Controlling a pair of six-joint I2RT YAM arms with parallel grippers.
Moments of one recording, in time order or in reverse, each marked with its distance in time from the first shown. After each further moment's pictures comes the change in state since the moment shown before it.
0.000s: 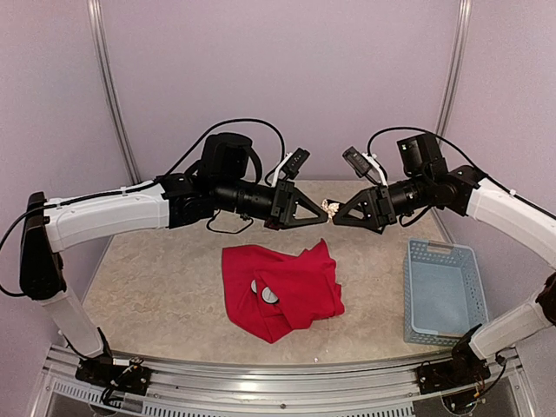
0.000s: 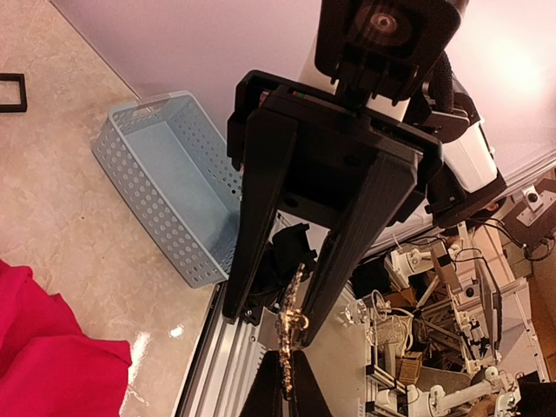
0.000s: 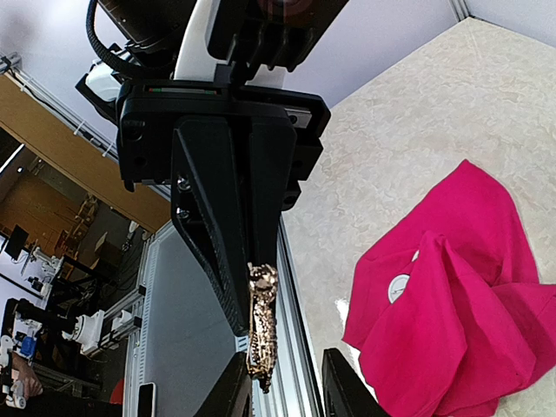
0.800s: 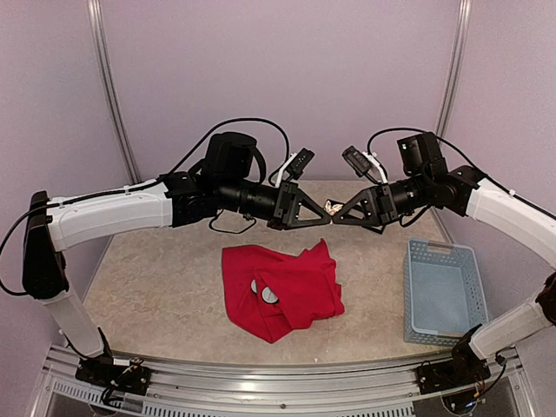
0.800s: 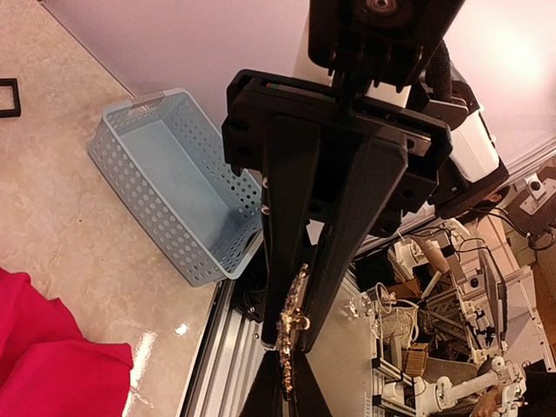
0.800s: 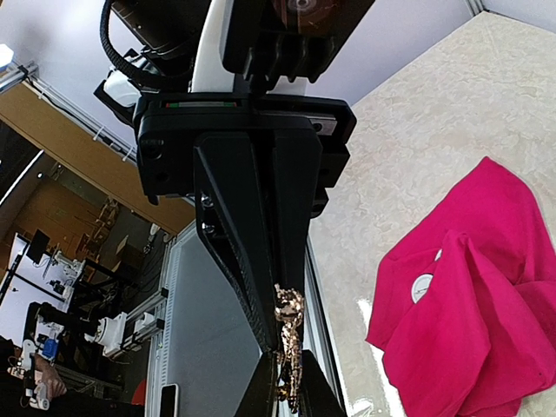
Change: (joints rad) left arm -0.008 0.021 0.031 -0.029 0.009 0.038; right arm 0.000 0.000 -0.001 0.026 -0.056 0.064
